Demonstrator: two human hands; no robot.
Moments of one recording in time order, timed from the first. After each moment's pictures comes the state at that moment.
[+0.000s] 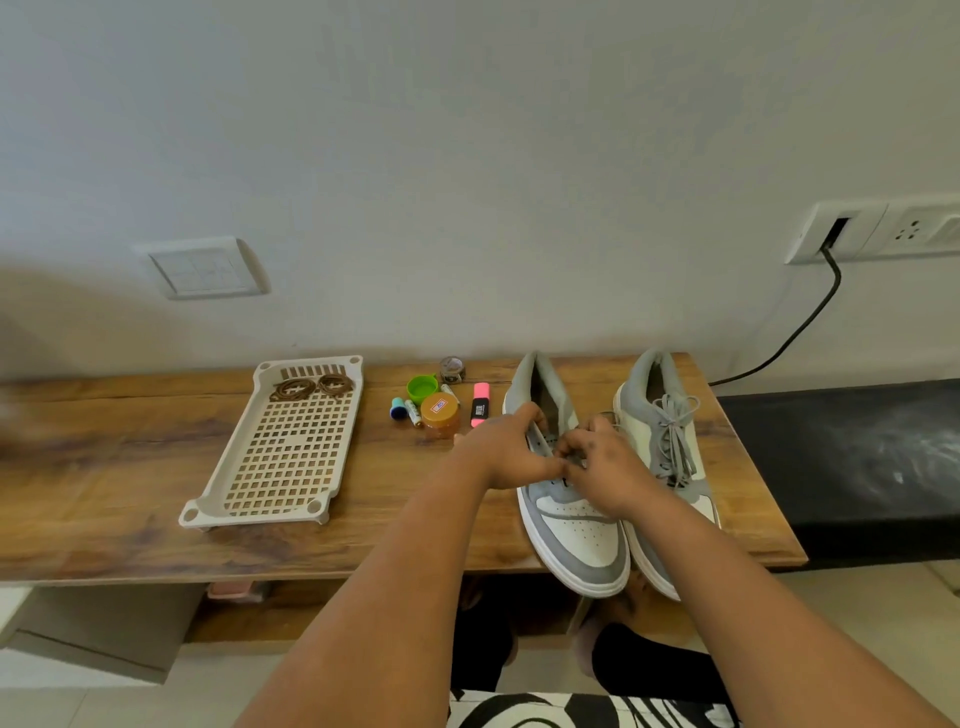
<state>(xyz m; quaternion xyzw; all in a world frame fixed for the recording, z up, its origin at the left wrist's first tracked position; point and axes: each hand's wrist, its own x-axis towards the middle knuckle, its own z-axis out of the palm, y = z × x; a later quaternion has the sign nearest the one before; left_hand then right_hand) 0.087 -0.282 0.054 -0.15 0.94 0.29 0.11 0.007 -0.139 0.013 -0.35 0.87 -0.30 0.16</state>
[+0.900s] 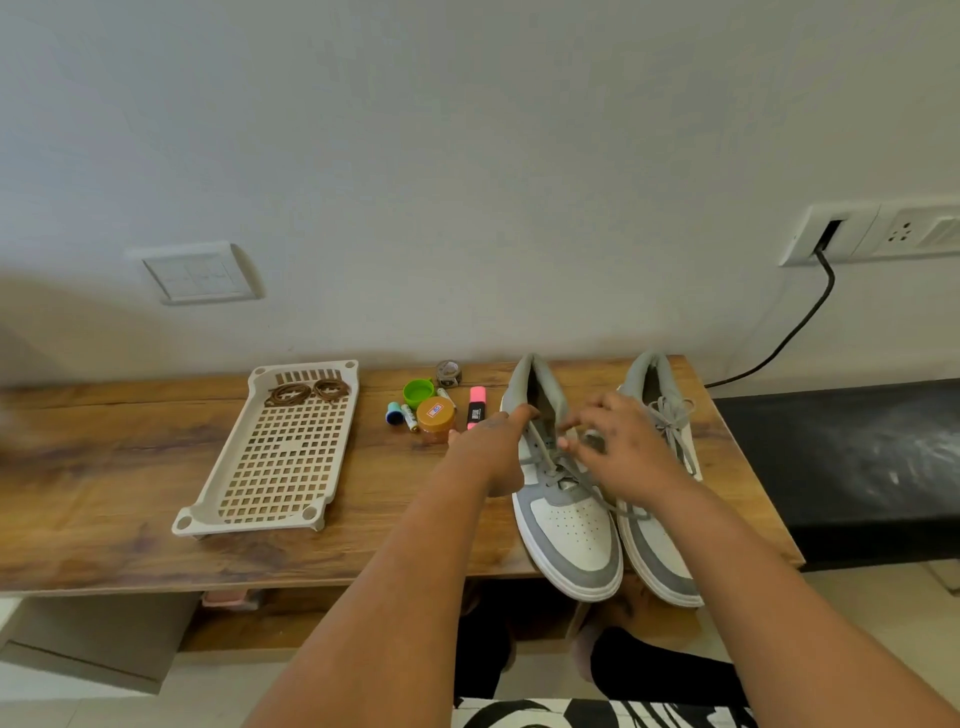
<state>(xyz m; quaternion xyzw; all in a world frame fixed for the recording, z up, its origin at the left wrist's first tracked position) 0.086 -0.282 0.054 -0.17 0.96 0.19 0.14 -0.001 -0.121 0.038 -0.39 0.86 -0.31 0.05</state>
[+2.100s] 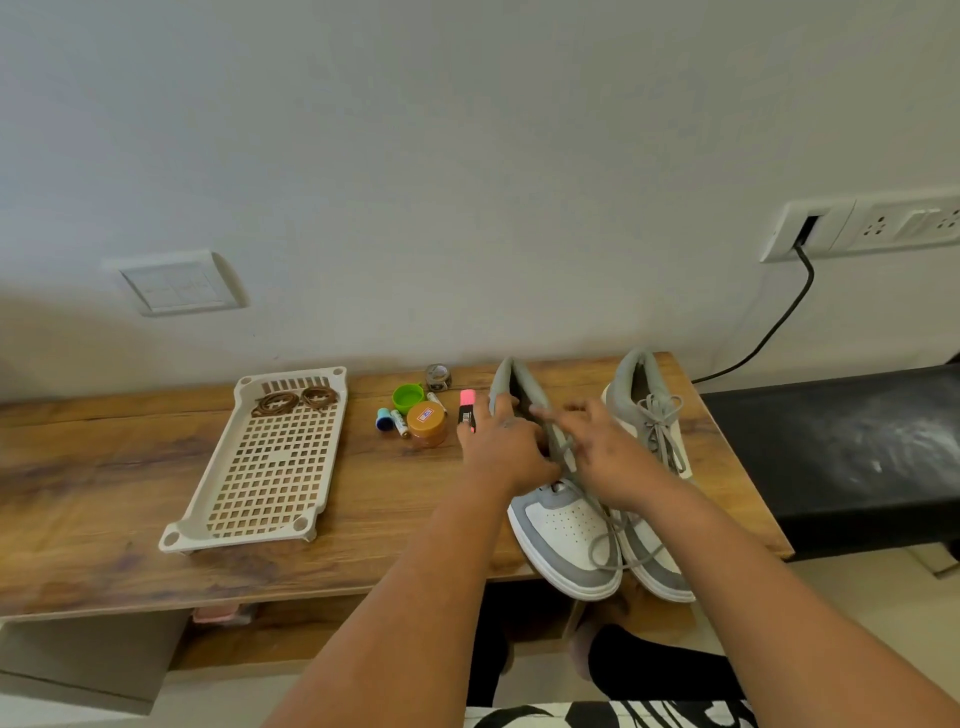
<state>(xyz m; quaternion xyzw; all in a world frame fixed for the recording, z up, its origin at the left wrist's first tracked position) 0.072 -0.259 0.048 -0.20 0.97 0.15 0.05 -0.001 -0.124 0.035 -0.40 0.86 -0.27 0.16</state>
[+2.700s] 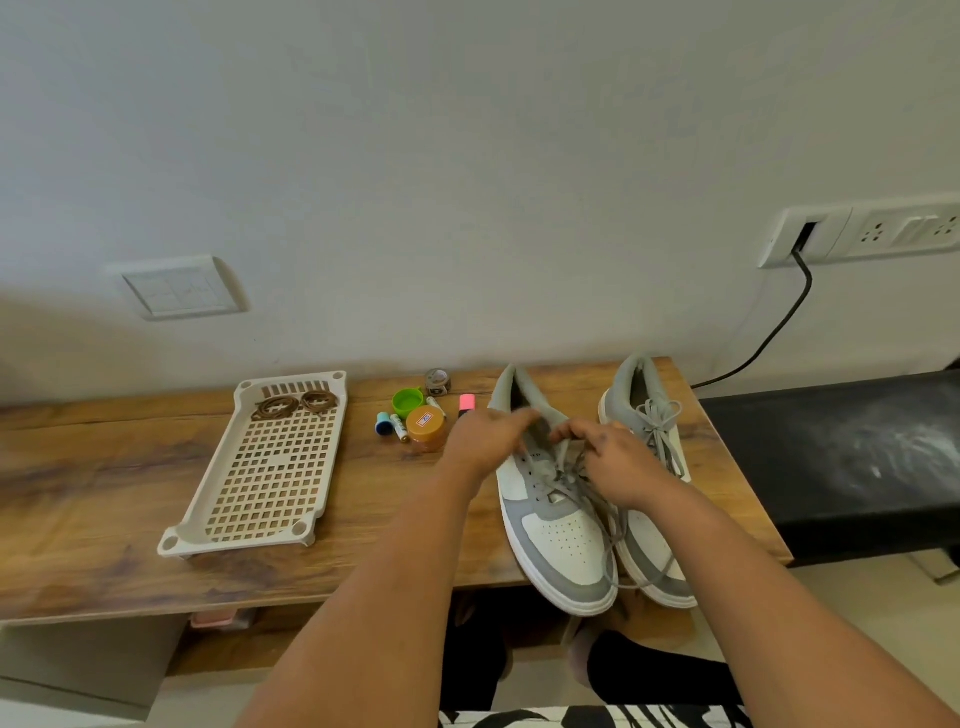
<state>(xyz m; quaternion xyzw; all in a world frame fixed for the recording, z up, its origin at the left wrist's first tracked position) 0.078 -0.278 0.061 -0.31 0.76 0.56 -0.02 -0.007 -0.121 0.039 -0.32 0.88 -0.30 0.19</state>
